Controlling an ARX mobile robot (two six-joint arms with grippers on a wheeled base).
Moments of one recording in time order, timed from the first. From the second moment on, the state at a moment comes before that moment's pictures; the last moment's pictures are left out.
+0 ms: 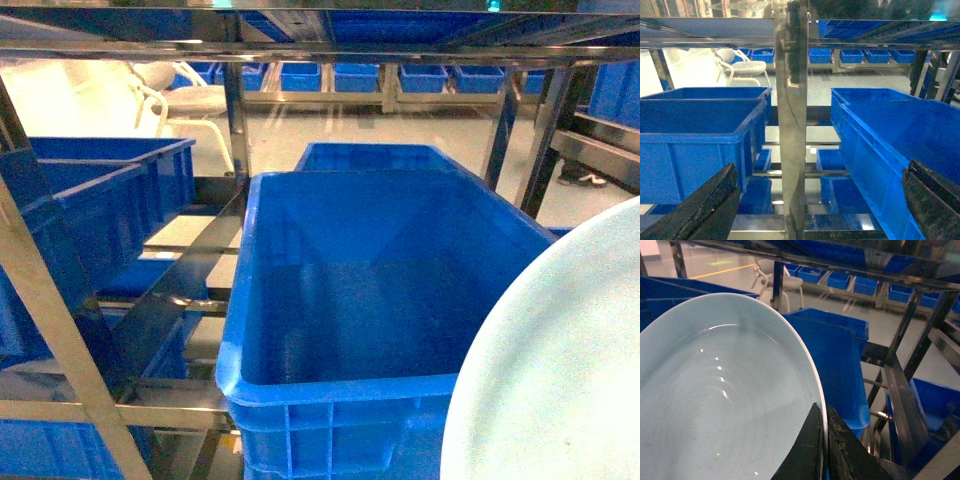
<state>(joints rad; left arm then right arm) 0.00 0.01 0.01 0.00 0.00 0.00 0.14 0.10 0.07 -0.06 -0.20 -0.11</state>
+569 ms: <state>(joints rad) 0.00 0.01 0.01 0.00 0.00 0.00 0.31 0.35 0.12 0.17 -0.05 -0.10</state>
